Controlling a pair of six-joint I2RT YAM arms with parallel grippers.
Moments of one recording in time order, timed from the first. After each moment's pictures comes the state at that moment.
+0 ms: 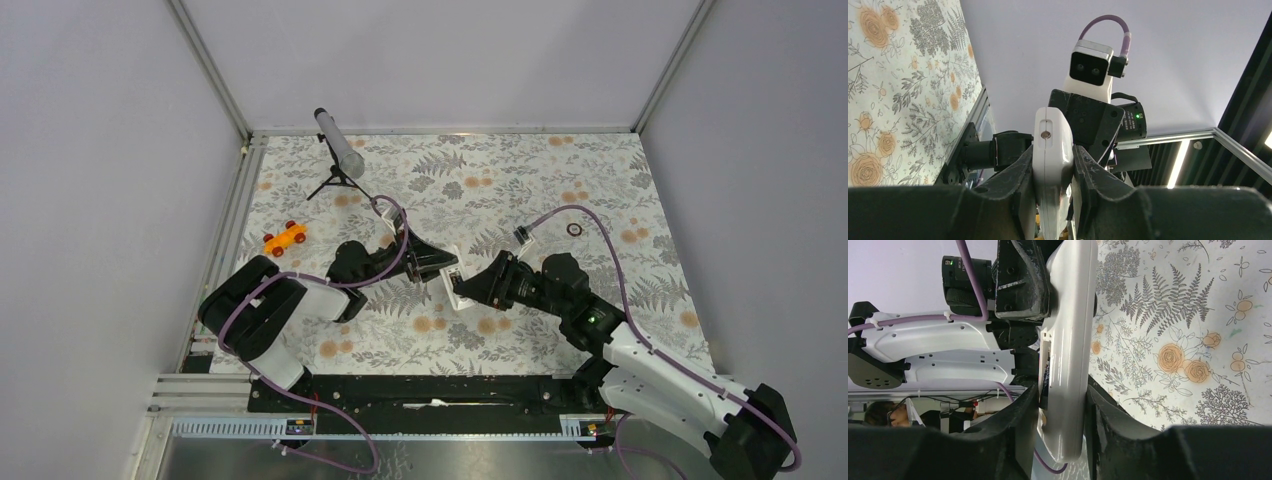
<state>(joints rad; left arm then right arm) -0.65 1.61 0.45 1.33 0.63 -1.65 0.73 0.78 0.43 0.10 -0.34 1.10</state>
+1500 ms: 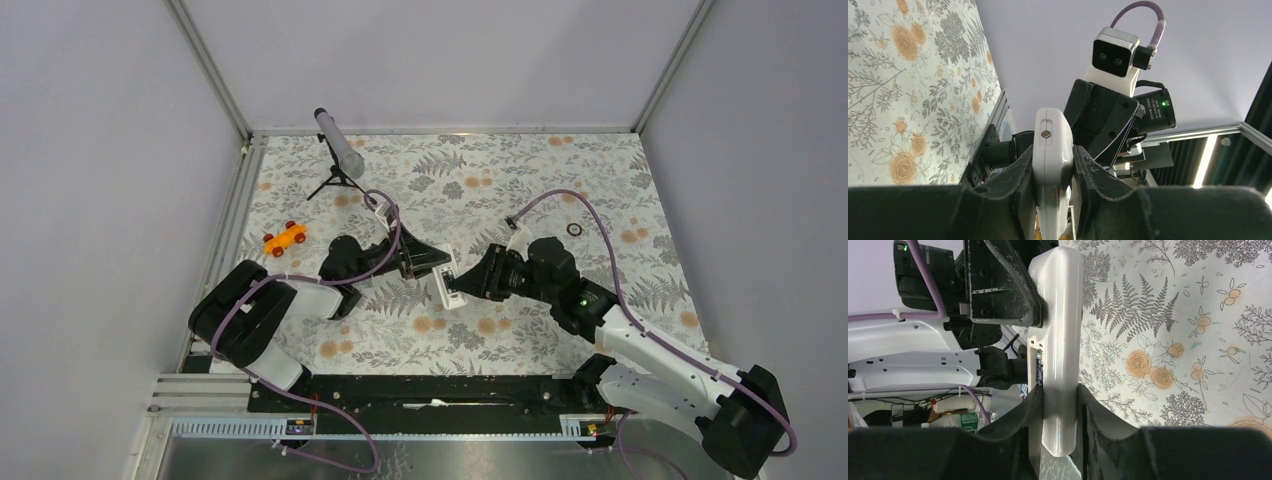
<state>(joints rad) -0.59 1.56 0.44 1.26 0.69 -1.55 0.73 0.91 0.57 -0.03 -0.31 0.92</state>
